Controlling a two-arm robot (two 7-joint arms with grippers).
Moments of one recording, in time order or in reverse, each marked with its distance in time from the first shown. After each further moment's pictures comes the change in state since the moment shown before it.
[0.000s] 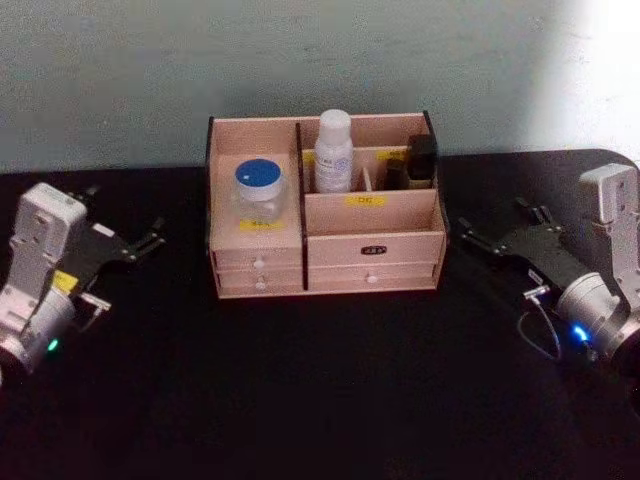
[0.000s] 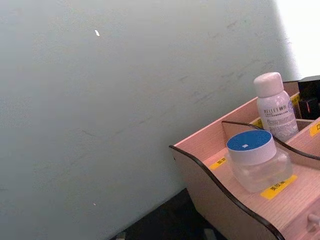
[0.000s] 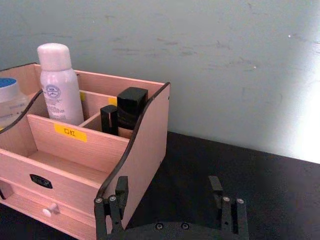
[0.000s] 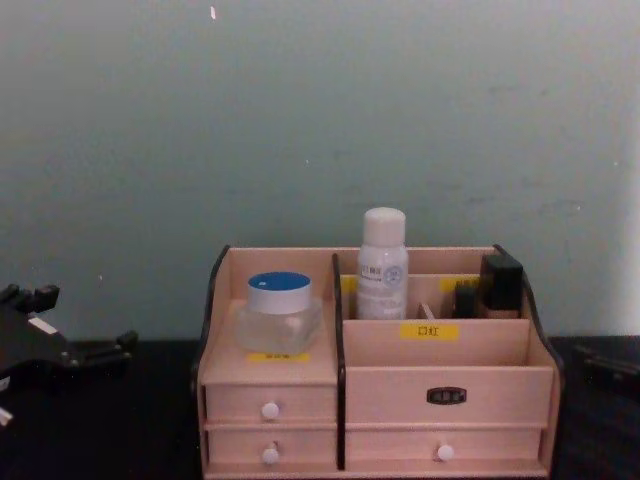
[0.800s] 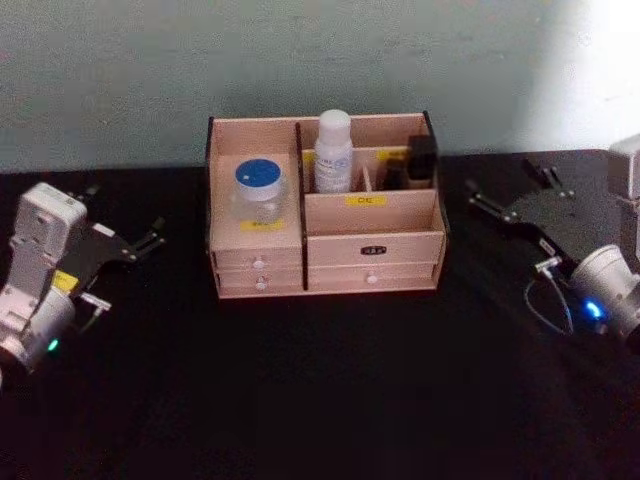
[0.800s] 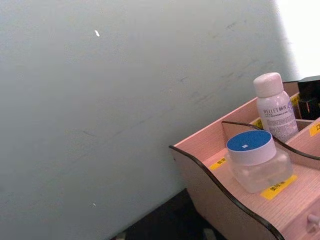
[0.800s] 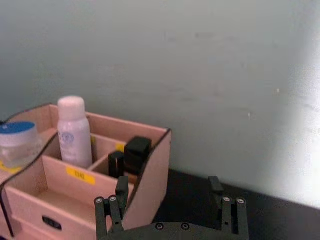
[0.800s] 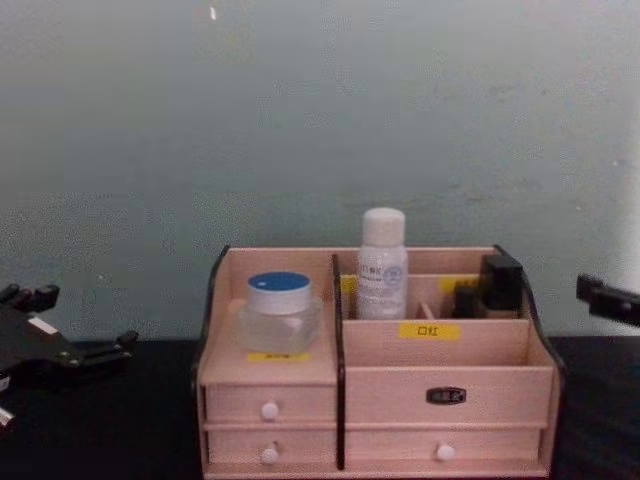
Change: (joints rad) left arm 0.000 0.000 0.000 0.000 0.000 0.000 0.000; right arm 0.008 0.054 -0.021 -0.075 0.068 -0.063 -0.008
